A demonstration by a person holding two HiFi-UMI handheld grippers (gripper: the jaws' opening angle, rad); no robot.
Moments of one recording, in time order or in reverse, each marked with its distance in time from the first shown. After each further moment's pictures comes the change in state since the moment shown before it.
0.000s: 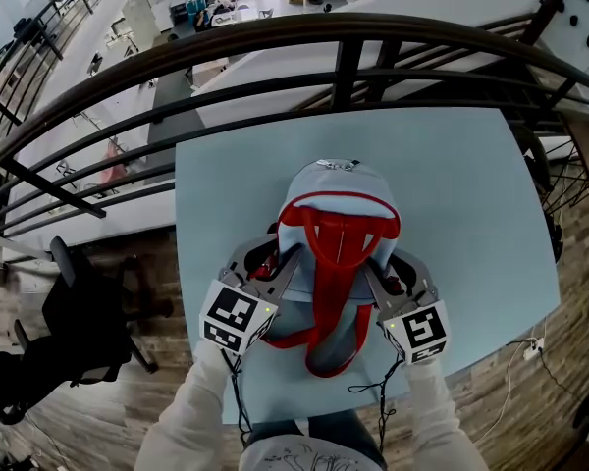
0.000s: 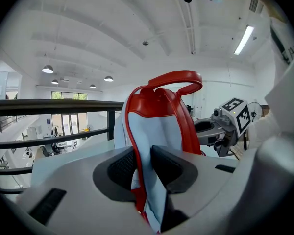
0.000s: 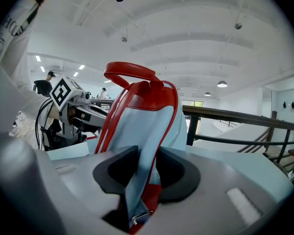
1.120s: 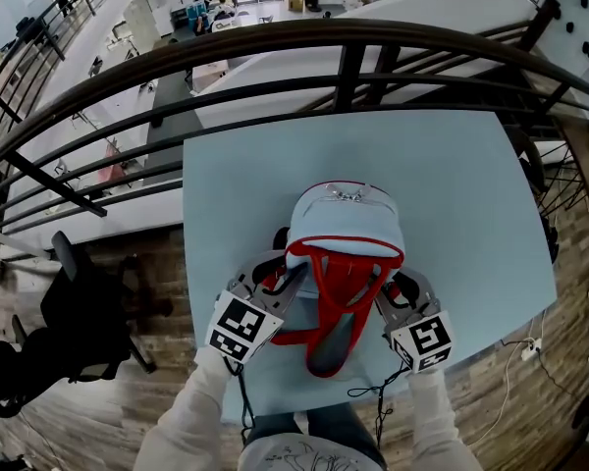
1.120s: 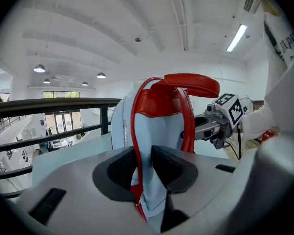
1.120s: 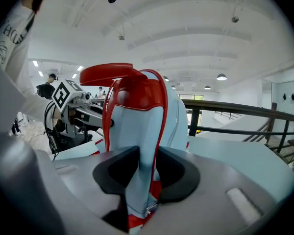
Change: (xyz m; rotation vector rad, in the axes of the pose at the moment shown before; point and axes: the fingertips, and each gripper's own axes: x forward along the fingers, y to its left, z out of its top) left arm -0.044 -0.036 -0.027 0.047 0.047 -0.068; right arm -0.042 0.041 -0.019 0.059 0.046 0.022
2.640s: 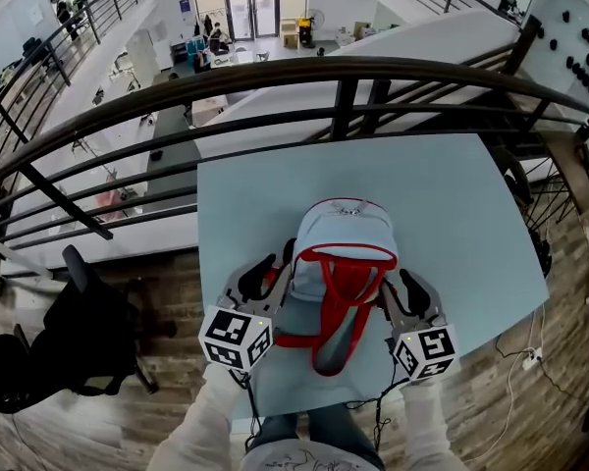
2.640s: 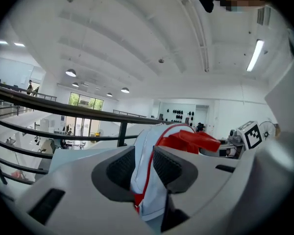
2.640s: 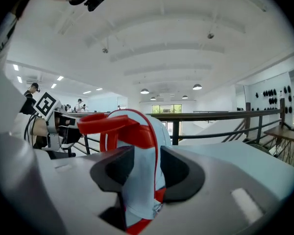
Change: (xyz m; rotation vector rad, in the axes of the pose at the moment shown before) left arm -0.089 0.008 0.042 -0.218 -0.210 0.188; right arm -0.069 0.013 0.045 0.122 -0.148 -0.230
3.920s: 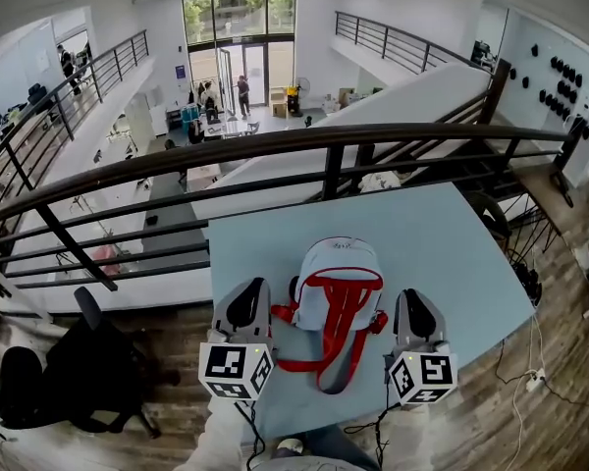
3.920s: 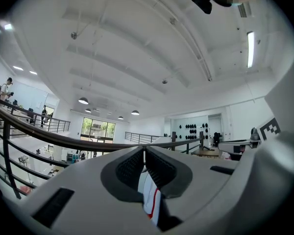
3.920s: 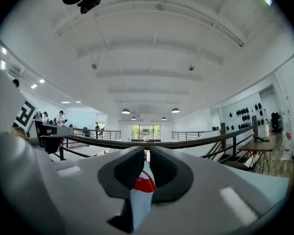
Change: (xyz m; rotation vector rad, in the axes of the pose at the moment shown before) left arm -0.121 -0.020 0.117 0.072 -0.258 0.174; right arm -0.102 0.040 0.131 0.011 -0.265 -0.275
